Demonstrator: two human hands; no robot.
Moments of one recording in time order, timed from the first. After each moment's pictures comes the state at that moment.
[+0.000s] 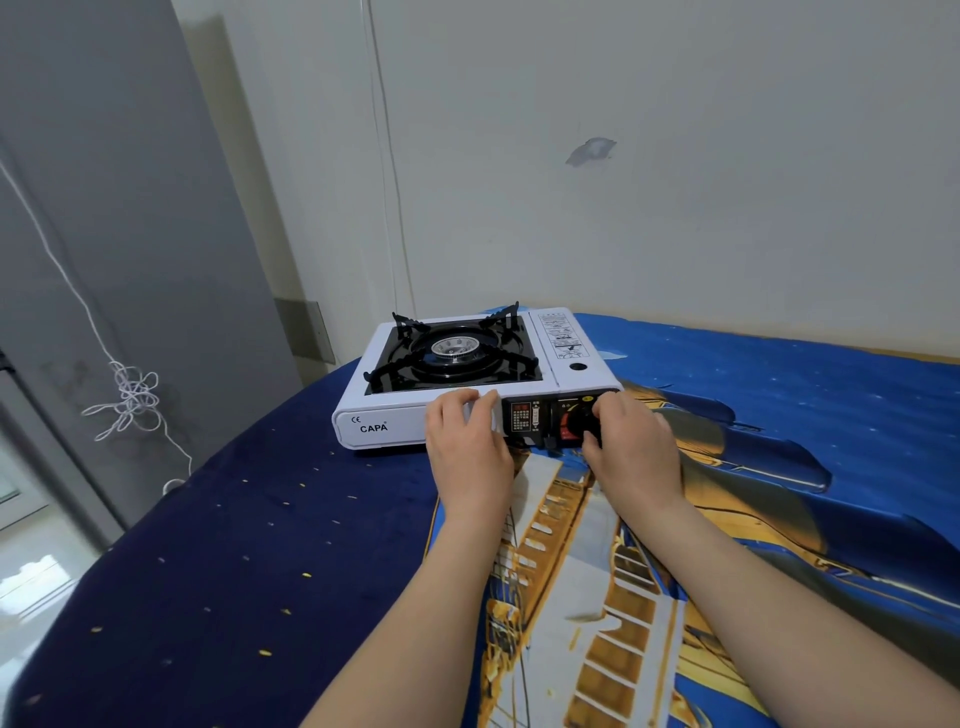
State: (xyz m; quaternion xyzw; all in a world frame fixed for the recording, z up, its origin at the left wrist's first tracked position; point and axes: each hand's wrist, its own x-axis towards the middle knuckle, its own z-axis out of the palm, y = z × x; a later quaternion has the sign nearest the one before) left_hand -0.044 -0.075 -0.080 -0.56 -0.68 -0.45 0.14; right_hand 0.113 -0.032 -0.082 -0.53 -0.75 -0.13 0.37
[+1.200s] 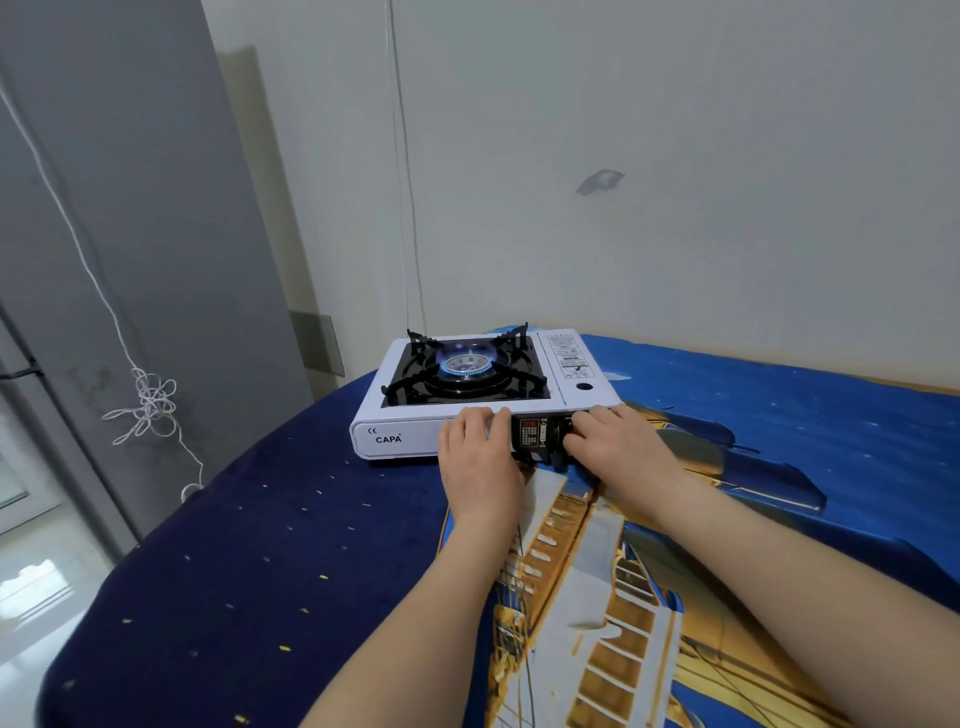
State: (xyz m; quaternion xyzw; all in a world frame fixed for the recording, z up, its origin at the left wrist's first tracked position) left_hand -0.044 -0.079 -0.074 -0.59 -0.69 -0.37 0.20; right_hand 0.121 -0.035 -0.039 -0.35 -0.89 -0.28 0.09
